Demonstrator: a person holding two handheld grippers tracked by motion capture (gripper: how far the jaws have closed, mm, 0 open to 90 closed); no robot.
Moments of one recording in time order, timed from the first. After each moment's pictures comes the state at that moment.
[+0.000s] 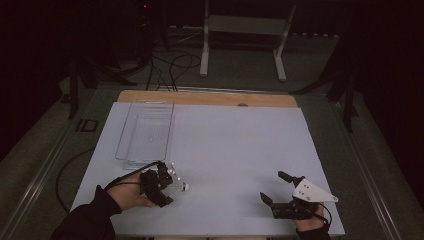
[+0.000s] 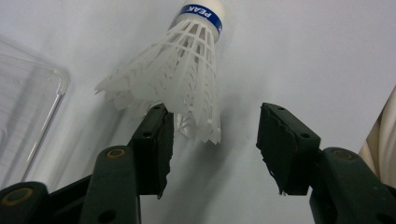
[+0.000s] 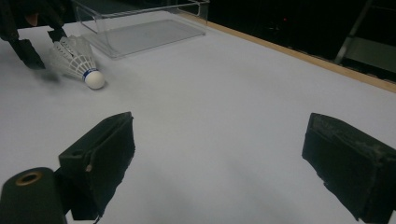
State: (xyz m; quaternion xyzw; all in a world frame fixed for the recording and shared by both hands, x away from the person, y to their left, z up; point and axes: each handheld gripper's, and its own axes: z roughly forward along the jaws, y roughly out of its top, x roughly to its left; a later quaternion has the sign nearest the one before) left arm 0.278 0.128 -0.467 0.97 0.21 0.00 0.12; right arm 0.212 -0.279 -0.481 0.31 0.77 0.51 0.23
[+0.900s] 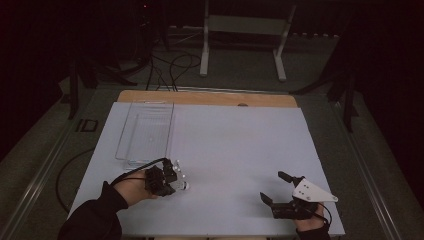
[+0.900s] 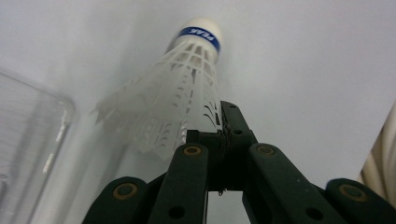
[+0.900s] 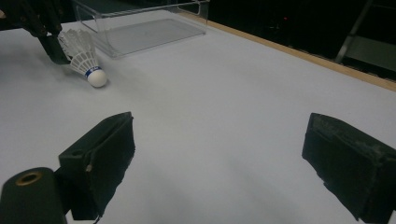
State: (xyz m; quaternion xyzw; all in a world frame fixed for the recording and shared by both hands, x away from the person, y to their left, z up) left arm 0.288 0.118 -0.464 0.97 0.19 0.00 0.12; right arm 0.212 -0.279 -0.481 0.31 0.77 0.51 0.23
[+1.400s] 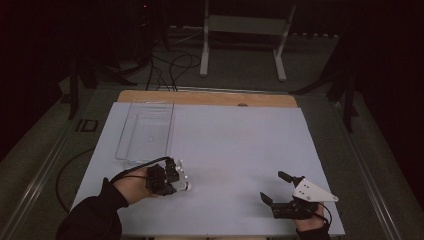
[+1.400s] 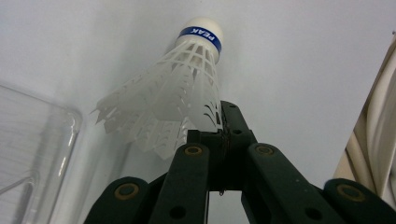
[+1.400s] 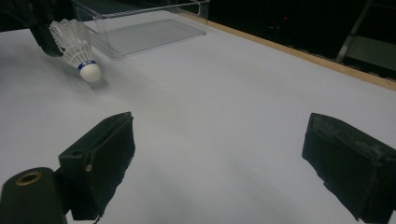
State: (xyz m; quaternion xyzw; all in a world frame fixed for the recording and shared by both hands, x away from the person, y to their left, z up) left arm 0.285 0.111 -0.446 0.98 0.16 0.01 0.12; right arm 0.212 -0.280 -0.481 0.31 0.77 0.51 0.23
